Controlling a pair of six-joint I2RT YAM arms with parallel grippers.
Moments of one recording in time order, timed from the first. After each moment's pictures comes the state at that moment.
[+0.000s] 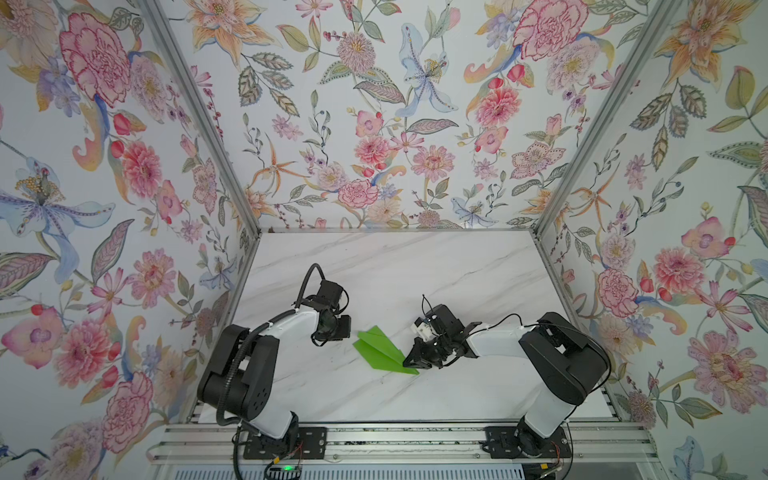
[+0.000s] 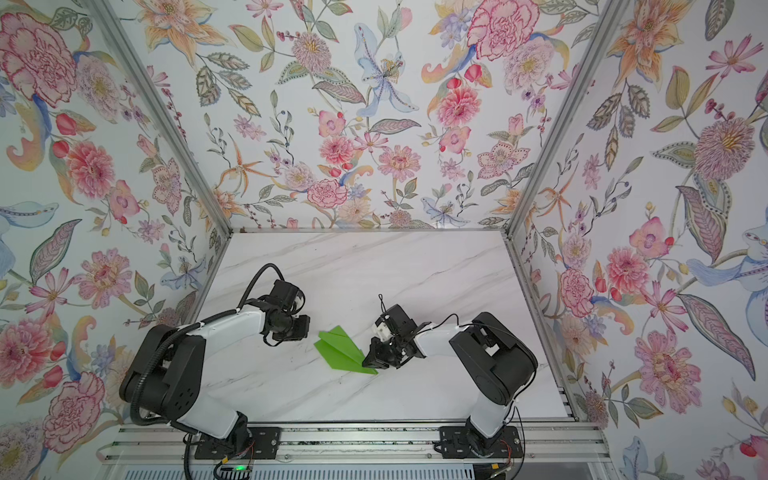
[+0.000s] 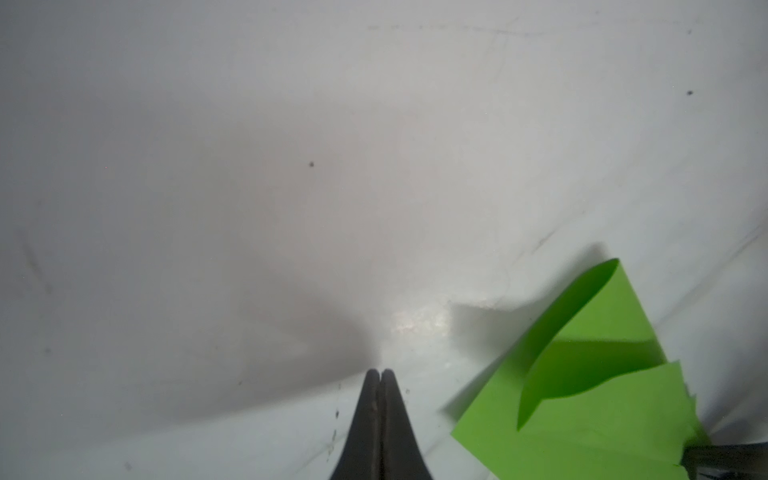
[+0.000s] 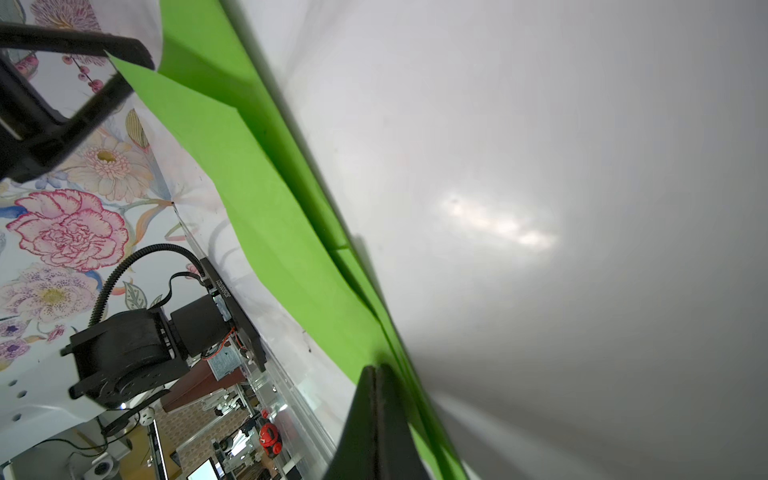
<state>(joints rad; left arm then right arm) -0.34 1.53 0.84 -0.53 0.13 -0.33 0.76 1.73 0.71 -0.03 -0.65 0.88</state>
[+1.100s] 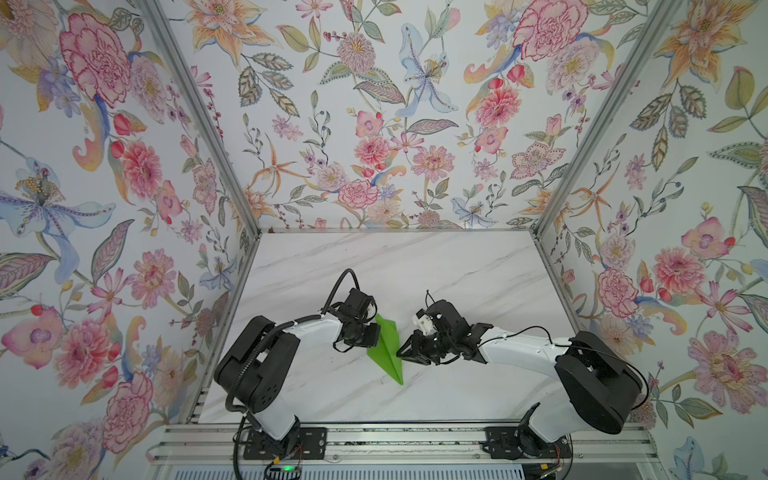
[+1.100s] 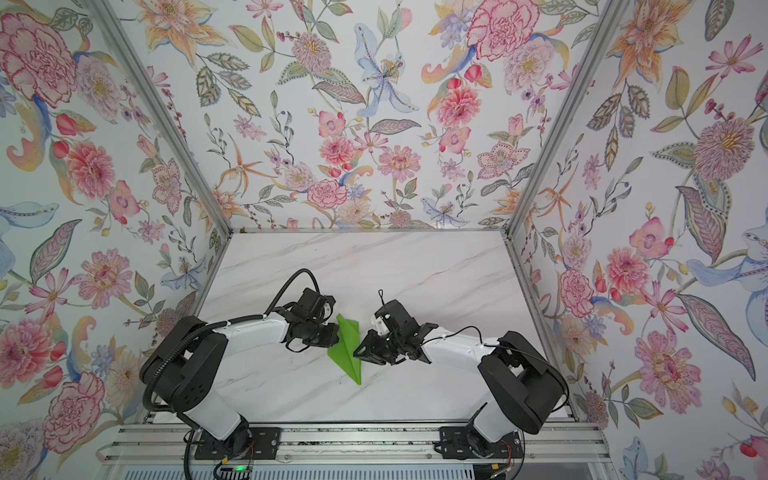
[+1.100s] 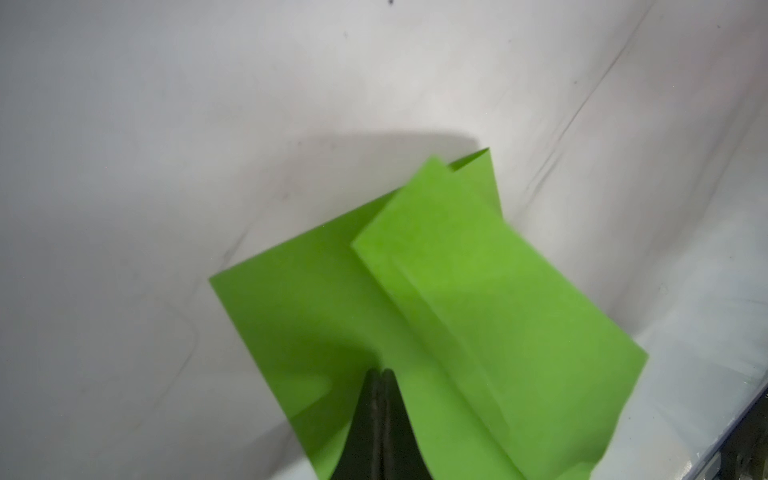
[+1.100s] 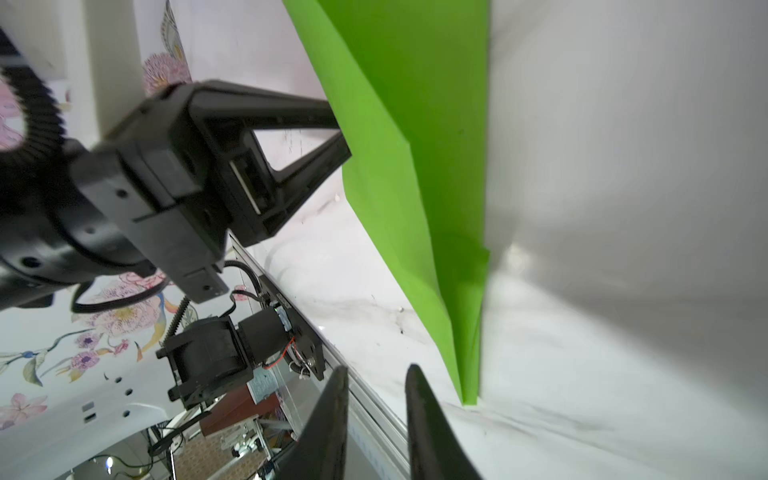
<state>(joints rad) -0.57 1.68 0.84 -0.30 0.27 -0.36 0.76 1.52 0.72 -0.07 -0.56 1.01</state>
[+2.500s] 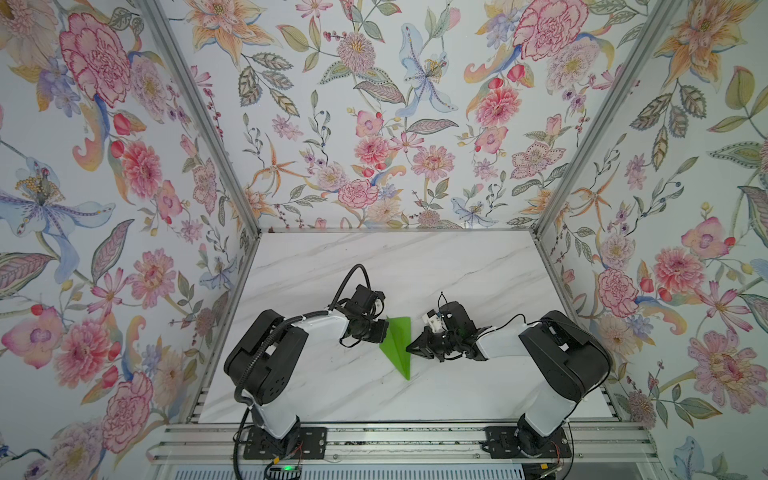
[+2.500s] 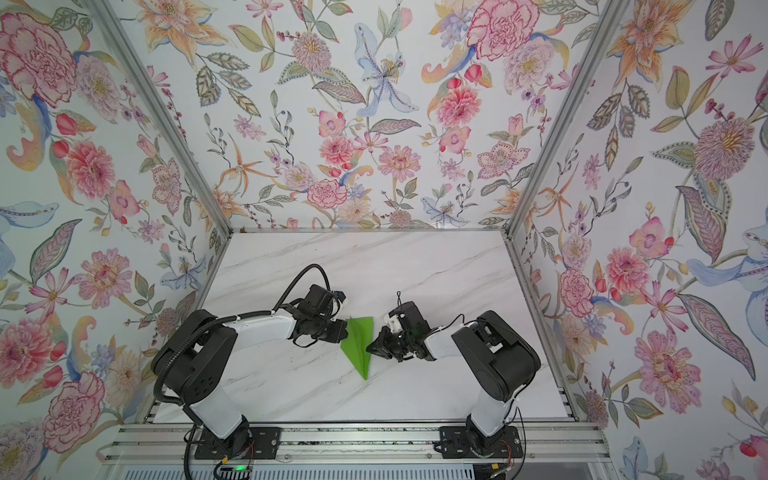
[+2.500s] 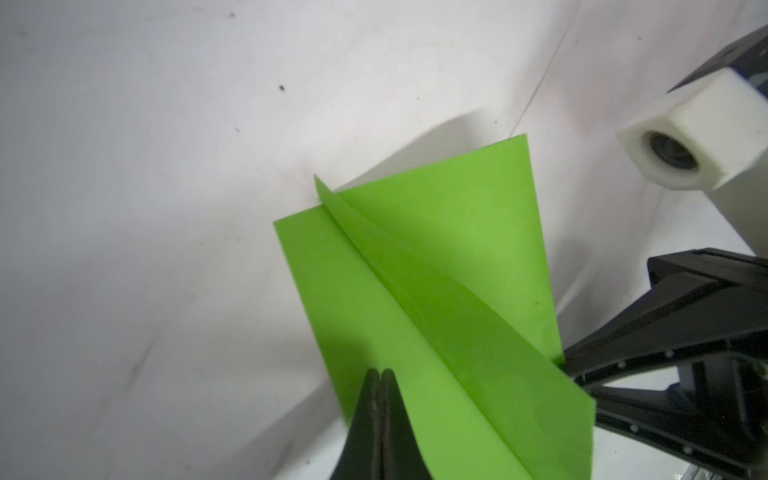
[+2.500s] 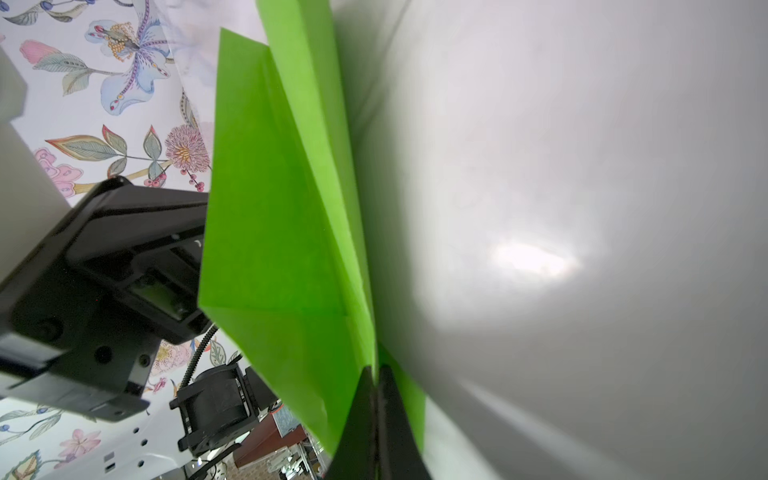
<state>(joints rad) -0.60 1.69 0.88 -0.26 0.29 -0.31 0.63 1.69 0.63 0.22 -0.65 1.03</state>
